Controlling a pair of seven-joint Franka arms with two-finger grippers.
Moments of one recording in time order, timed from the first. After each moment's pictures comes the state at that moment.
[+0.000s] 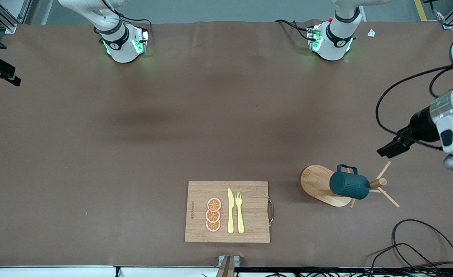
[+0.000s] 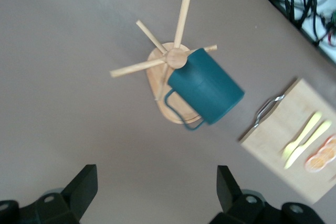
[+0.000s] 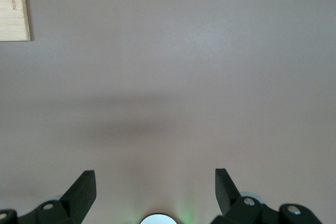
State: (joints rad) left arm 0.01 0.32 -0.13 -1.32 -0.08 1.67 -0.85; right arm 0.03 -0.07 -0.12 -1.53 0.00 1.40 -0.07
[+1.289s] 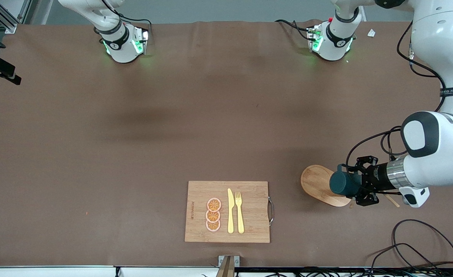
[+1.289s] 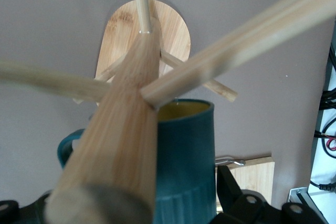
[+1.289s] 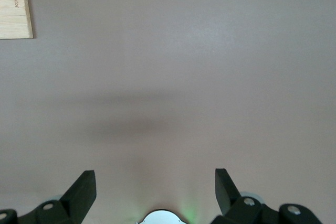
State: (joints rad) left arm 0.03 0.63 -0.13 -1.32 -0.31 1.95 -1.31; right arm 0.02 -0.07 -0.12 -1.53 0.01 1.40 -0.07
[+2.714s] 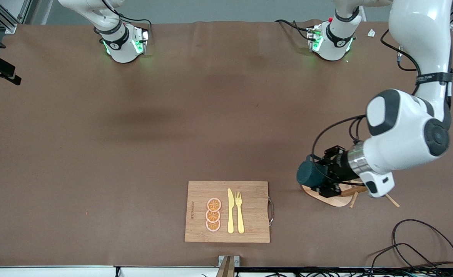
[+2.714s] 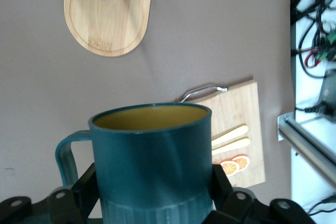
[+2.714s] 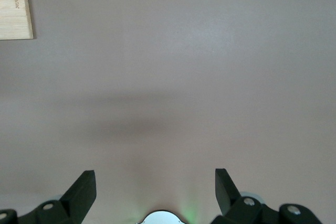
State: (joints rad) left arm -0.16 0.55 -0.17 -1.29 -0.22 1.96 -1.45; right arm 0.02 -0.07 -0.12 -1.53 0.01 1.40 -0.07
